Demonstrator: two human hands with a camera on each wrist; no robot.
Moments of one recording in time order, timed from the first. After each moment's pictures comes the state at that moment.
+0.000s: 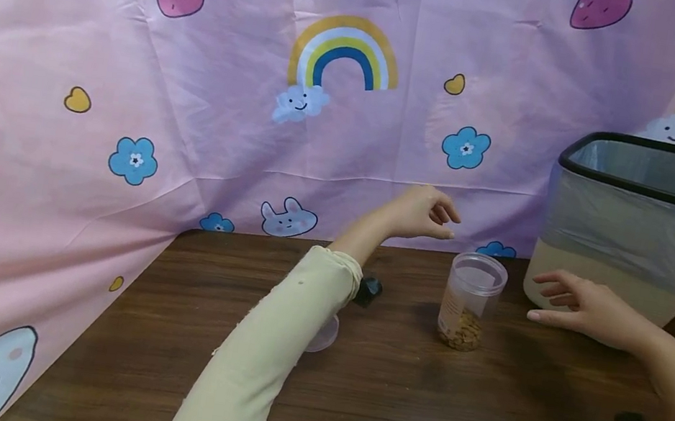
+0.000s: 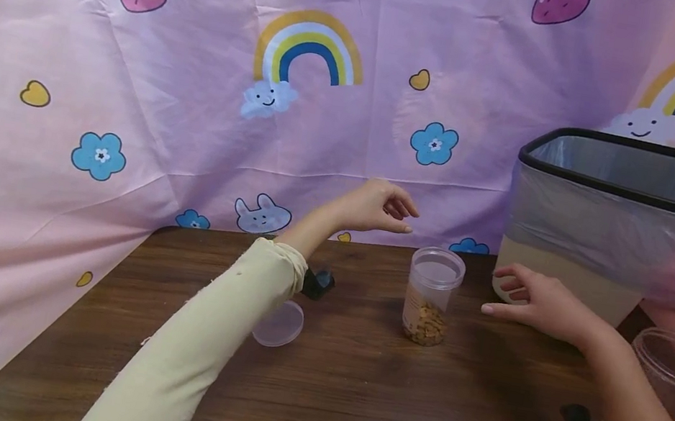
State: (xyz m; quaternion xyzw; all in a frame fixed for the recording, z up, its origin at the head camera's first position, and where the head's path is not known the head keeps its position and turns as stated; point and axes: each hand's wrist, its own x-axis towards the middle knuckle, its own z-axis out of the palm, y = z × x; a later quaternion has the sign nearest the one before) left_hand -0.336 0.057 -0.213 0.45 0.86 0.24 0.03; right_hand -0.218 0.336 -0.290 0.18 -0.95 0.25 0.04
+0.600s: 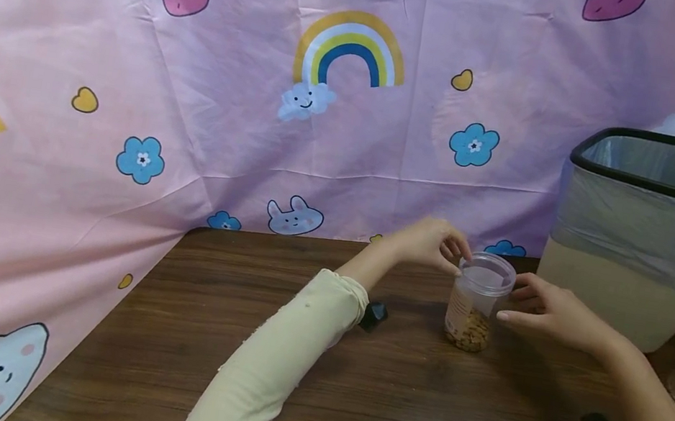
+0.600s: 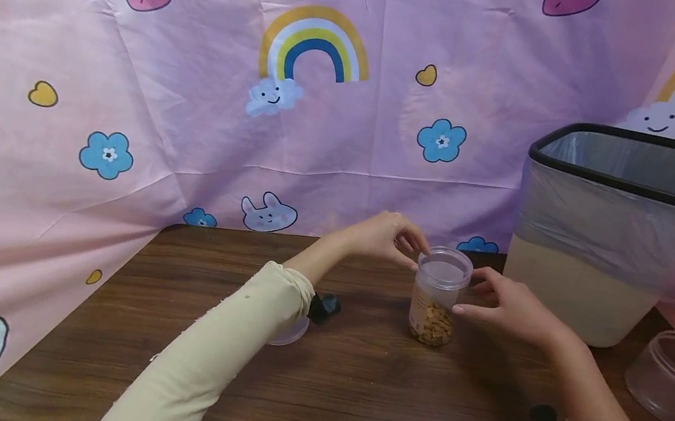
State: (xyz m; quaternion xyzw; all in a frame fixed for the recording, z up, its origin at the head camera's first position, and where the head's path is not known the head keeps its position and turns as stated) left_hand -0.328 0.067 -0.249 0.50 0.83 0.23 0.09; right_hand -0.237 0.304 -0.318 0.18 -0.93 0.31 0.02
